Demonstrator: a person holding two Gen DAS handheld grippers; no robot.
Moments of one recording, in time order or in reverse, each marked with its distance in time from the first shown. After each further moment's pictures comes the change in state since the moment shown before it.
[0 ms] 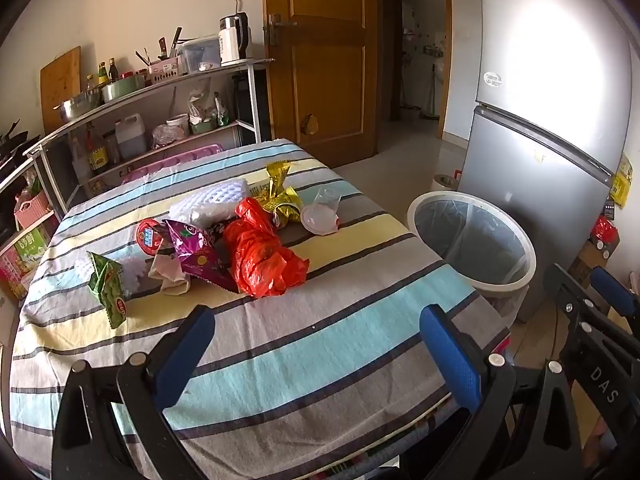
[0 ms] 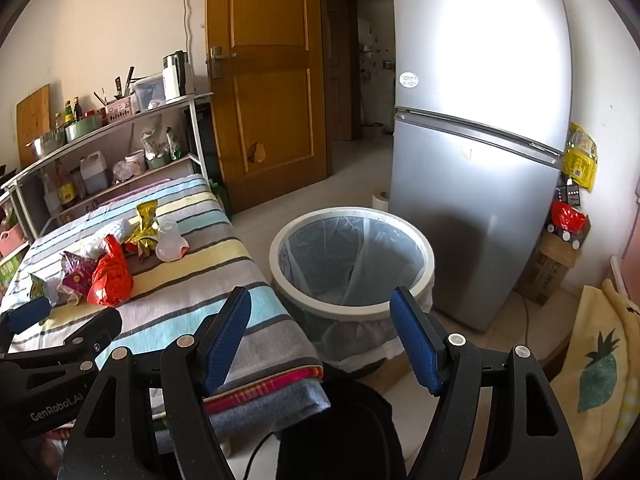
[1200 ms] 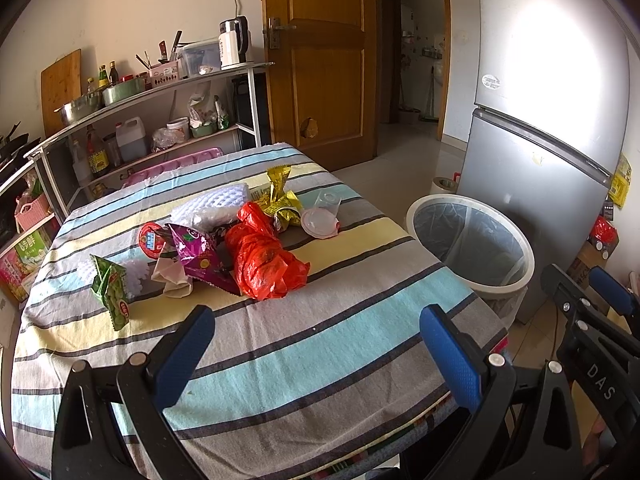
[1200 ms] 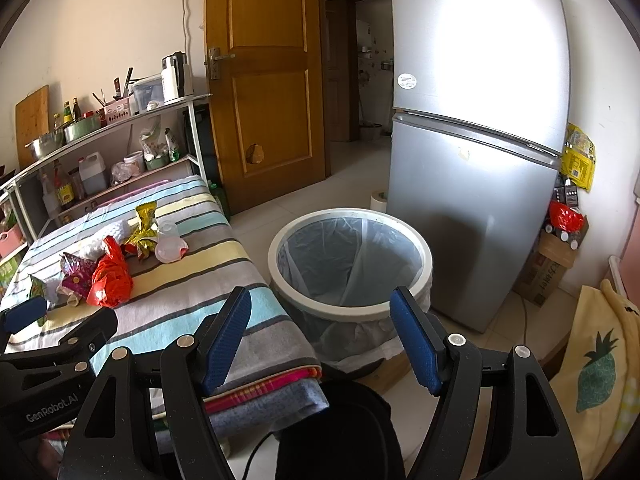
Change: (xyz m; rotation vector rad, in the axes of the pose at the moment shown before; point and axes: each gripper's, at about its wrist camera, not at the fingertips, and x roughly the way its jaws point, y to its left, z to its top) left arm -0.002 -0.001 0.001 0.004 -0.007 0.001; right arm 0.000 0.000 -0.001 -0.004 -0.017 -0.008
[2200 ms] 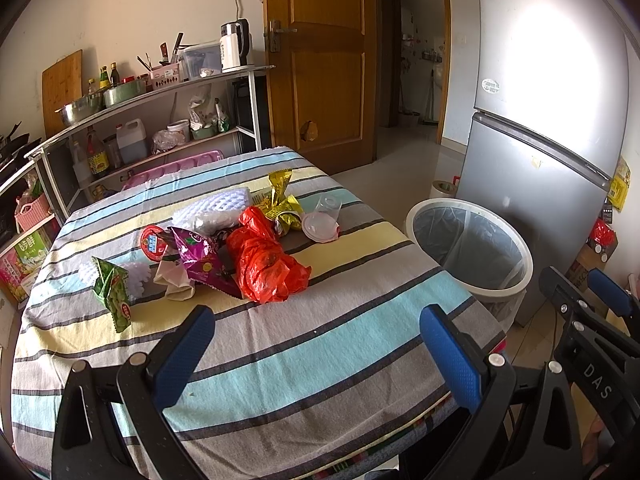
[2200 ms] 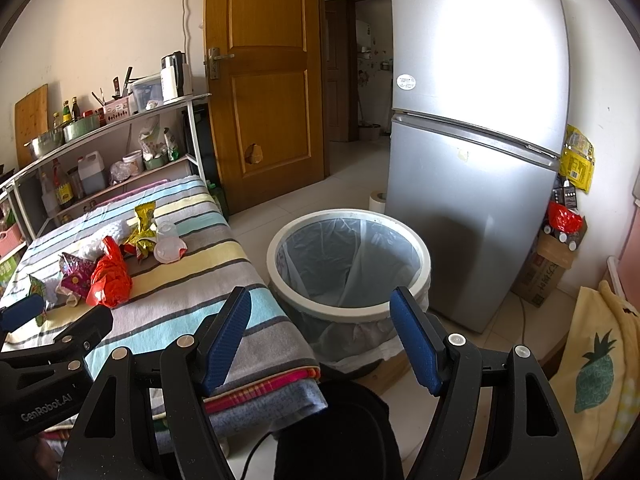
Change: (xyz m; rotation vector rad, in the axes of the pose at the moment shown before) left arm -0.003 0.000 0.004 -0.002 -0.004 -0.003; right arm -0.002 -0.001 0.001 0.000 0.000 -0.004
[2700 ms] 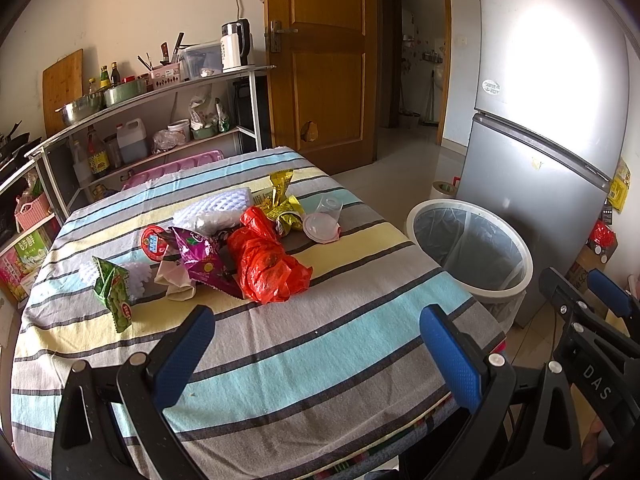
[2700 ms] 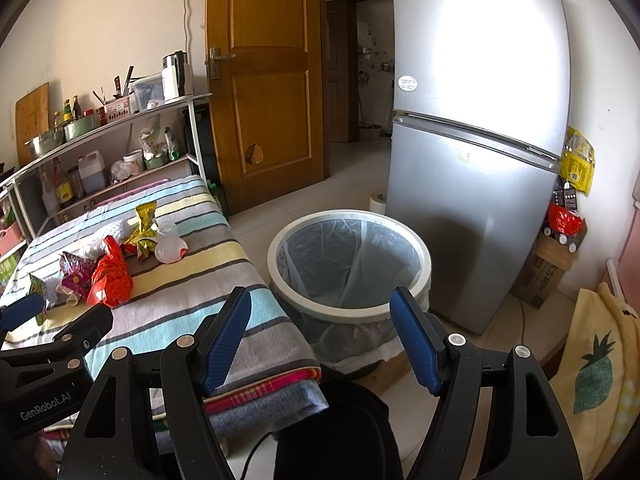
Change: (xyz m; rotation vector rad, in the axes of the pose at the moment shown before) left arm -0.001 0.002 0.001 -0.003 -0.002 0.000; right arm 0.000 0.000 0.000 -0.003 0.001 0.001
